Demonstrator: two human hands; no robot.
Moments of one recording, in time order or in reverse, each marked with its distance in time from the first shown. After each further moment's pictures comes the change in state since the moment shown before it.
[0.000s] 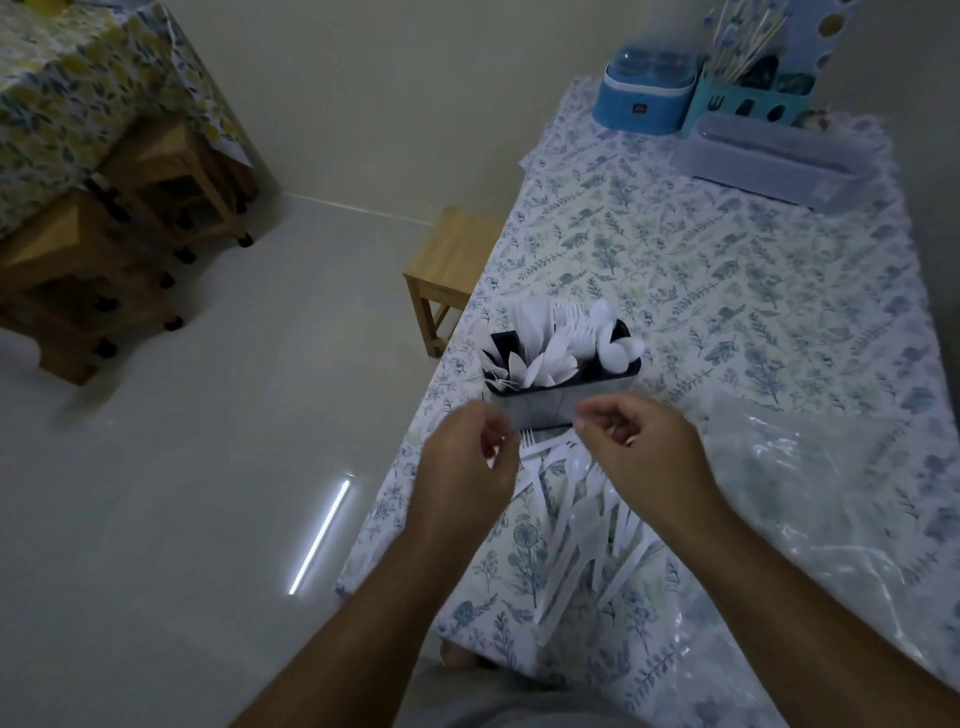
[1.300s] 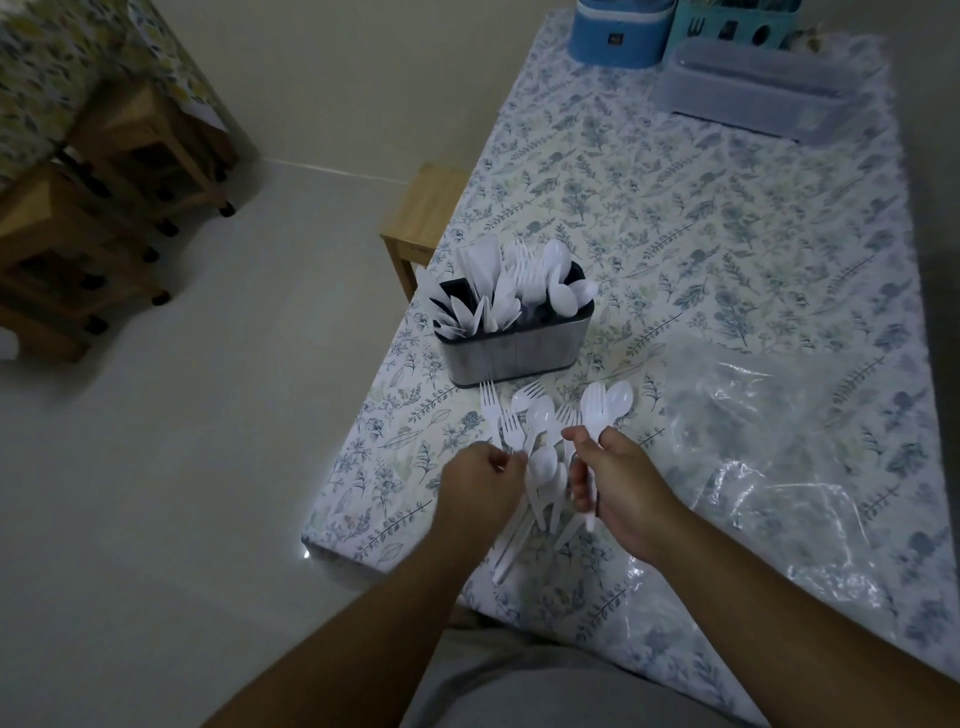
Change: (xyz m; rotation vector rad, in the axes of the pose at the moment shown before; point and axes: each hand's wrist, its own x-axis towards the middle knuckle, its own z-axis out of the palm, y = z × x) left_hand -0.047 -0.007 0.091 -0.027 -0.232 -0.479; right_hand -0.032 0.092 0.008 0.626 -0.200 0.672
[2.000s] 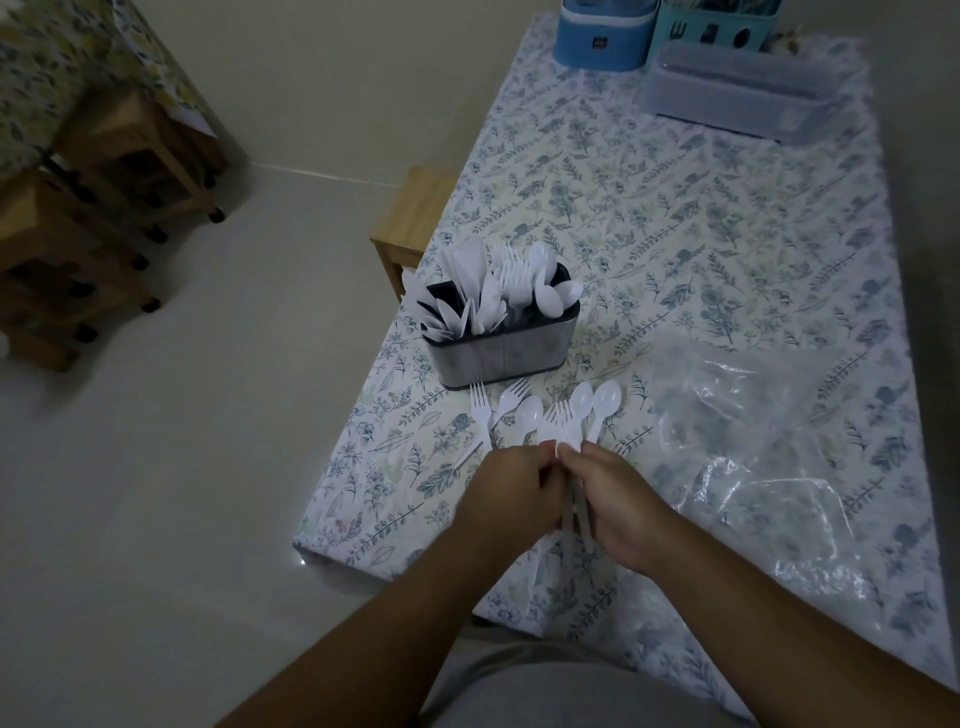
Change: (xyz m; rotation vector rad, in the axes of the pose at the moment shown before) left_hand -0.018 0.025 0.011 0.035 -0.218 0.398; right_hand -0.010 0.004 -0.001 0.101 -0.157 0.105
